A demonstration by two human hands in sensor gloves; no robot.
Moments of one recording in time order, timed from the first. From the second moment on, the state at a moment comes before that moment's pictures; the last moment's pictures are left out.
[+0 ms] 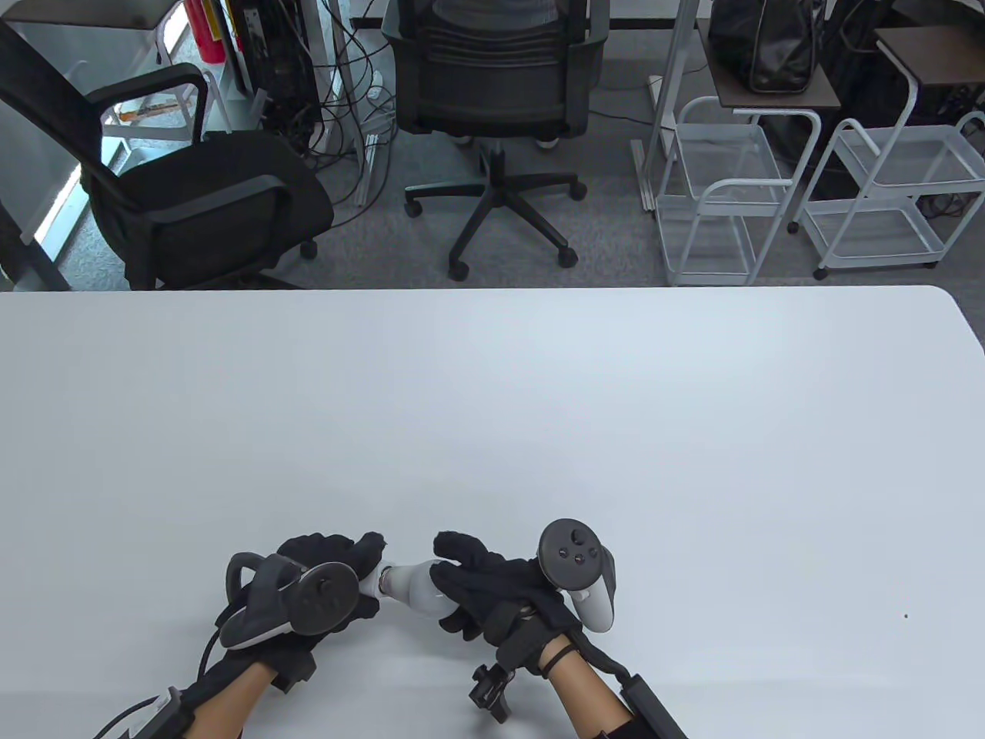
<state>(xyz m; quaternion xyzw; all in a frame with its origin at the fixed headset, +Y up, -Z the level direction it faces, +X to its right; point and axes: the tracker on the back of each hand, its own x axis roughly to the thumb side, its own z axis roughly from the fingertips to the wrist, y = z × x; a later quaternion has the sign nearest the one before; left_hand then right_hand) -0.214 -0.688 -0.255 0.03 -0.23 0.03 0.97 0.027 -0.718 -0.273 0.20 0.13 0.74 0.62</state>
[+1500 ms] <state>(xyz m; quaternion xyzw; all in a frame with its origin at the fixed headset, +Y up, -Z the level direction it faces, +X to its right) -0.213 -0.679 -0.246 0.10 -0.23 0.04 0.97 0.023 -0.707 -0.270 0.25 0.08 0.74 0.62</state>
